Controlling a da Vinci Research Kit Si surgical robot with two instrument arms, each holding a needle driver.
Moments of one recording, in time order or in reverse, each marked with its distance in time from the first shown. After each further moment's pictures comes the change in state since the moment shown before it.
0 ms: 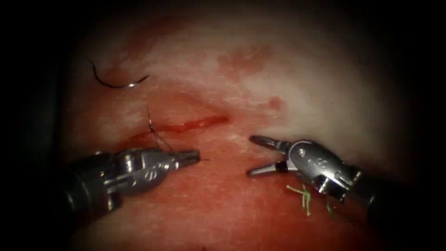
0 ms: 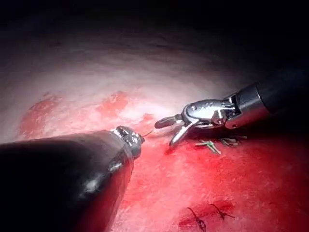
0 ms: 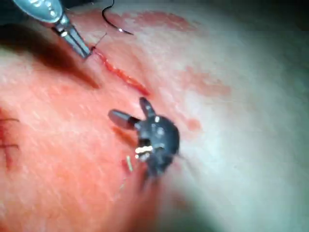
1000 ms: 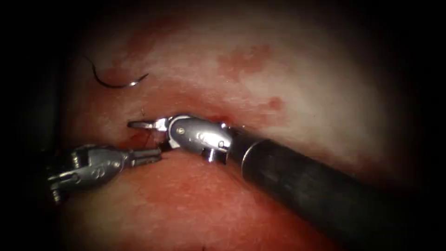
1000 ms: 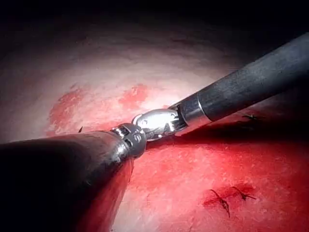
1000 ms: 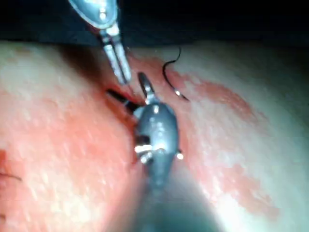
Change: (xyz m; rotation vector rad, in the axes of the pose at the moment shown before) right arm 0.003 -0.001 0.020 0.244 0.222 -0.345; left arm -0.003 0.000 -0.004 -0.061 0.095 0.037
